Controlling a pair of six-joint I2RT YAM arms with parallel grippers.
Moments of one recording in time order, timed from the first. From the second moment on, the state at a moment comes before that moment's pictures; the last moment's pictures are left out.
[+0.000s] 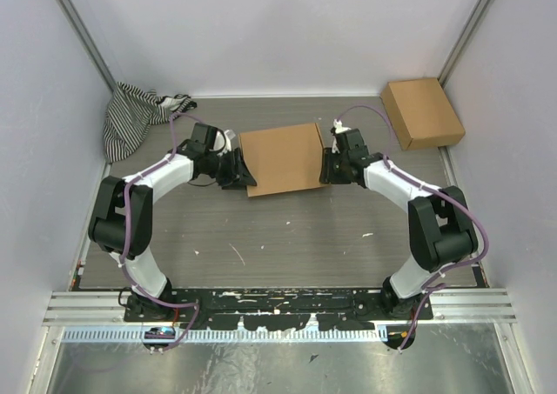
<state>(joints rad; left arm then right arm) -0.33 1.75 1.13 -0.34 0.57 -0.55 0.35 1.63 1.04 -0.30 -0.06 0.30</state>
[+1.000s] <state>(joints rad) -0.34 1.76 1.13 -0.37 0.56 -0.53 0.35 1.55 0.90 -0.05 -0.02 0.32</state>
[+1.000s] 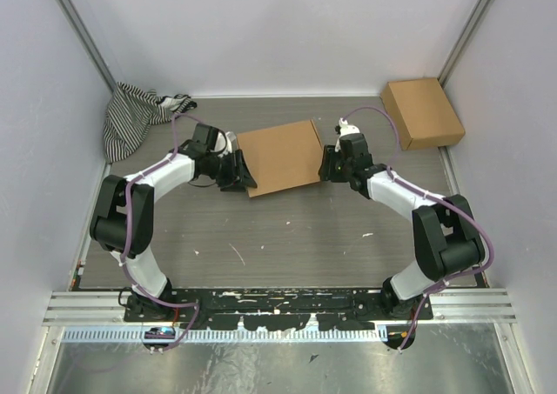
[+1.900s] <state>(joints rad) -0.34 1.76 1.18 -0.41 0.52 -0.52 0.33 1.60 0.88 0.07 -0.07 0.36</state>
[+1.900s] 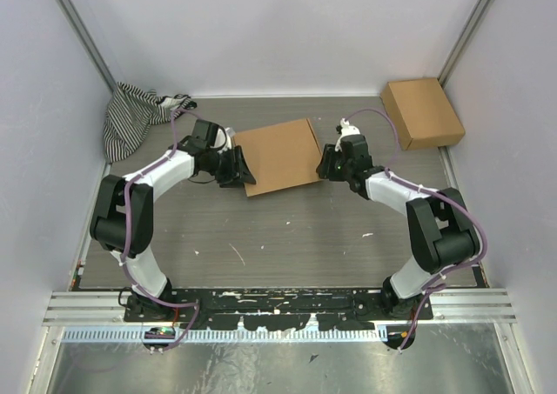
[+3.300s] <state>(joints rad) -0.34 1.51 1.18 -0.40 0.20 -0.47 0.33 1.51 0.75 0.28 -0.02 0.43</state>
